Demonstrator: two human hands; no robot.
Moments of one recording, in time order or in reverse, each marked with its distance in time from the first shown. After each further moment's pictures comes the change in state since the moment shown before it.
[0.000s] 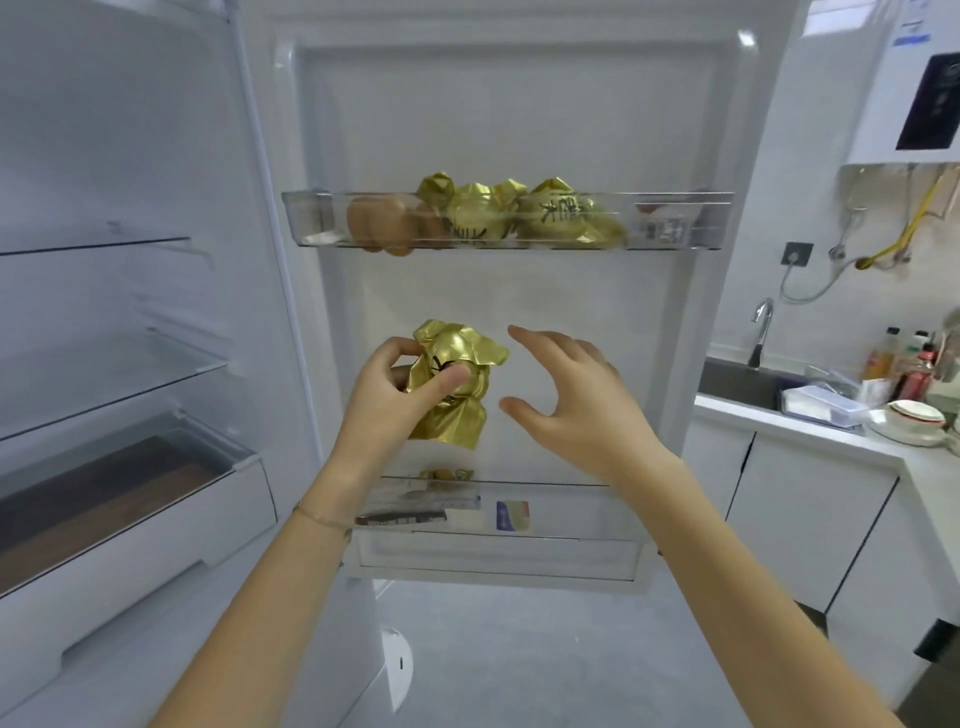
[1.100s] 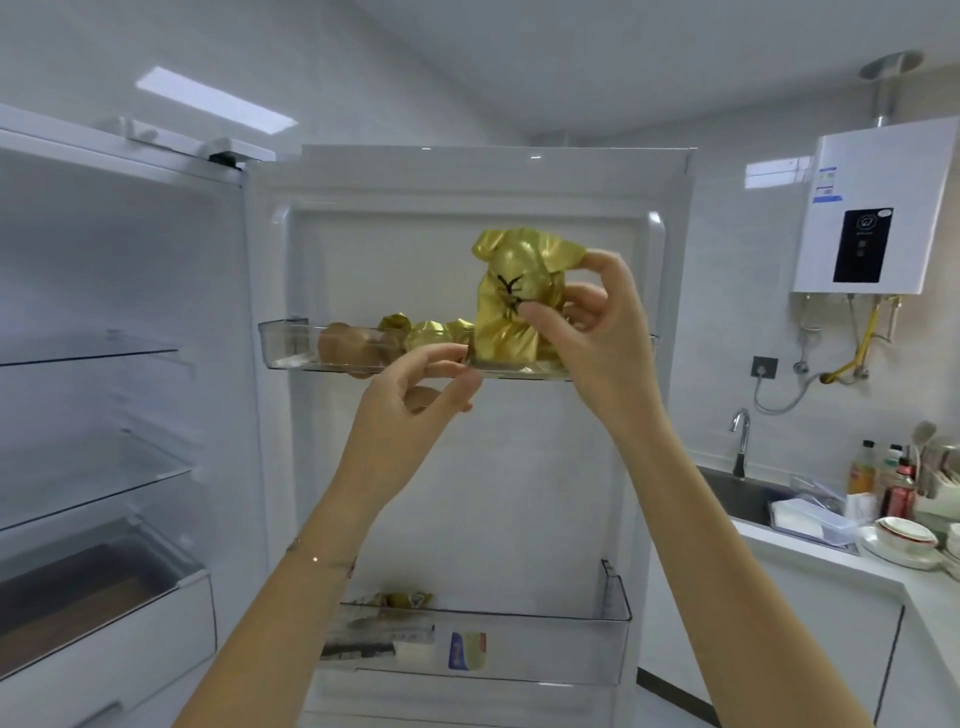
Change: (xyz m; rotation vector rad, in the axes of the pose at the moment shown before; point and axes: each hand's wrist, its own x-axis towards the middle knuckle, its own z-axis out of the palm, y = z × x) left_hand 0.036 0.082 0.046 0.003 -0.014 0.373; right_hand 0.076 -0.011 -0.112 0.732 0.521 -0.111
